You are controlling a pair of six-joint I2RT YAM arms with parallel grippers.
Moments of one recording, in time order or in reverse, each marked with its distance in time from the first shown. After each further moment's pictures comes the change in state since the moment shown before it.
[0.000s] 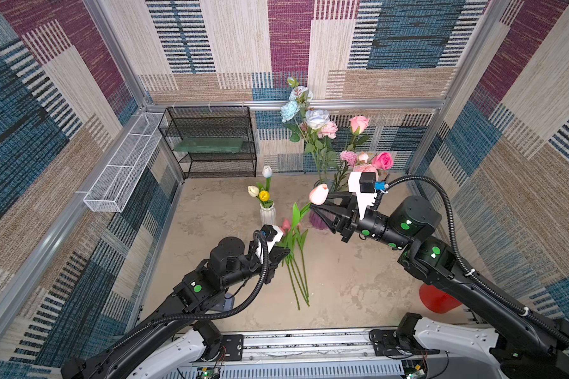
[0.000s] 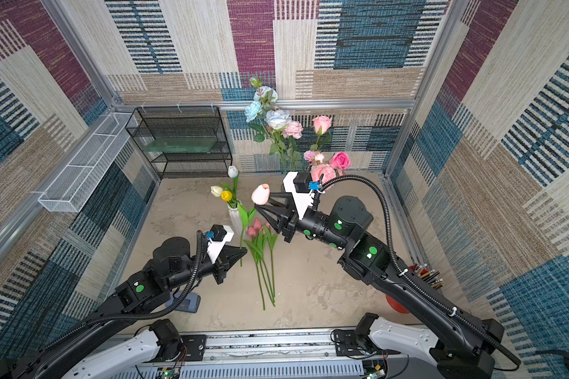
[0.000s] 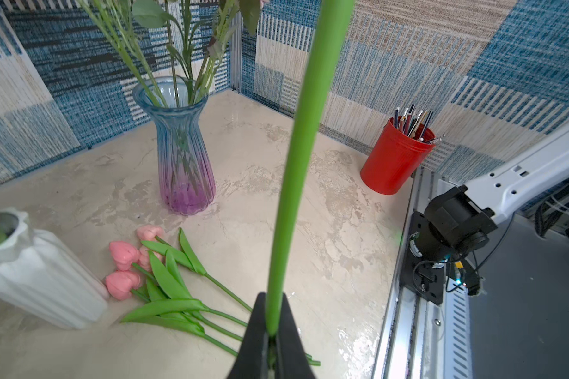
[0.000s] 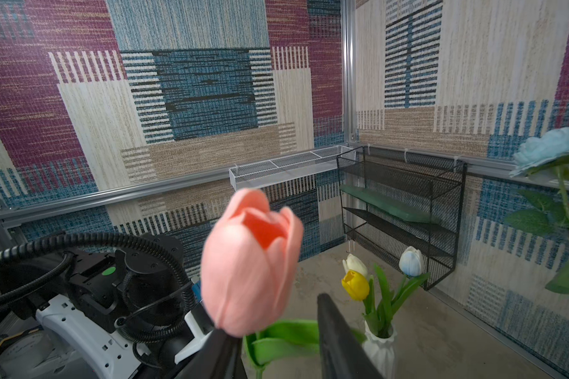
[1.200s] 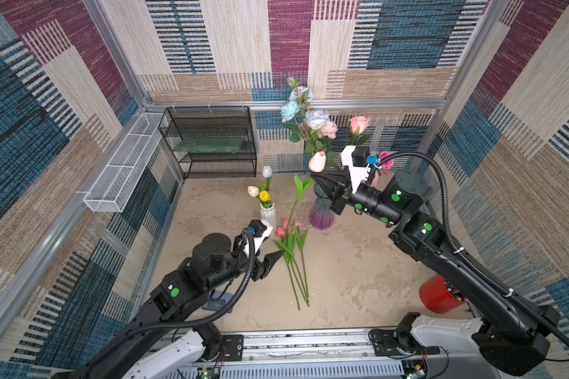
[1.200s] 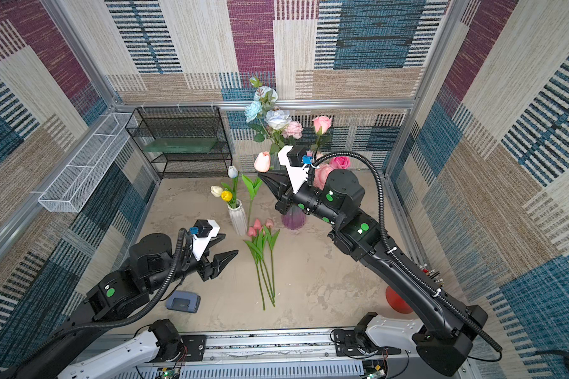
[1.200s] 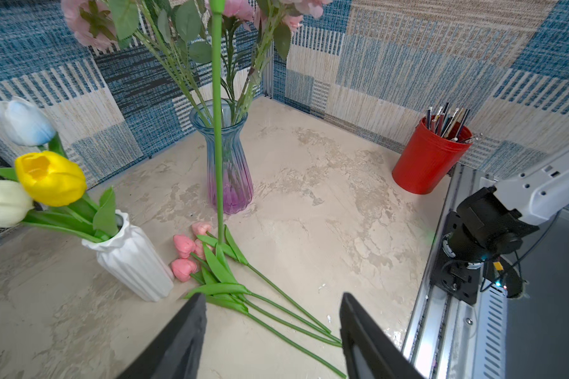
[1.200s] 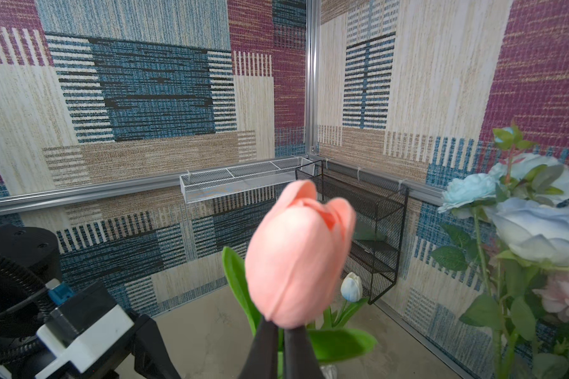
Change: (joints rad) left arm 0.000 0.012 0.219 -0.237 -0.111 0.125; right arm -0.114 0.161 0.200 -0.037 0.011 -0.076
